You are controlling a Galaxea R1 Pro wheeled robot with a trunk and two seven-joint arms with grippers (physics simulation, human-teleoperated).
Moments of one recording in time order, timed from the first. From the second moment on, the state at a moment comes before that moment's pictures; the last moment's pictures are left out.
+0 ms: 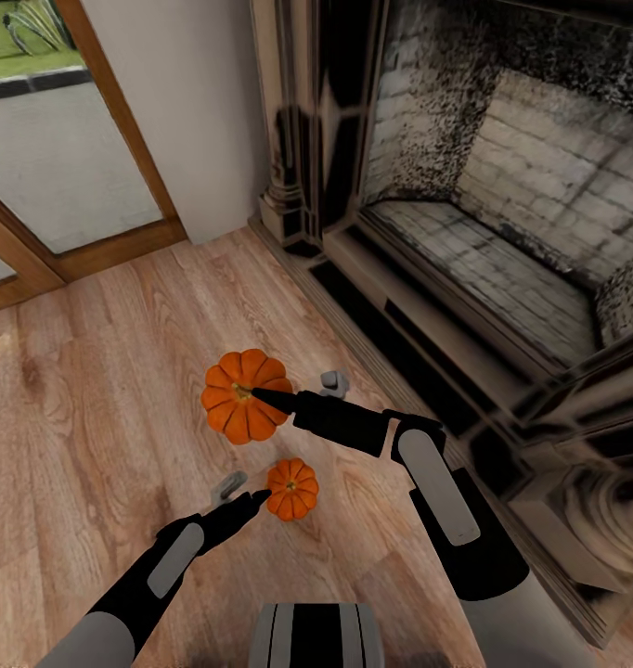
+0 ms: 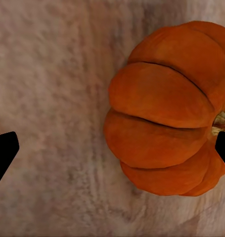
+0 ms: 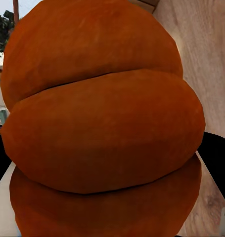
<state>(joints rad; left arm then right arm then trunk) -0.55 0.06 -0.27 -0.75 0.96 0.36 -0.01 -0.65 0.07 0.37 -1.55 -1.08 0.82 0.10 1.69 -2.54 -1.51</state>
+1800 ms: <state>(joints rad) -0.55 0.06 -0.27 -0.75 0.96 0.36 -0.02 -0.65 0.07 0.37 -1.55 -1.08 0.82 0.13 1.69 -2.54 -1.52</state>
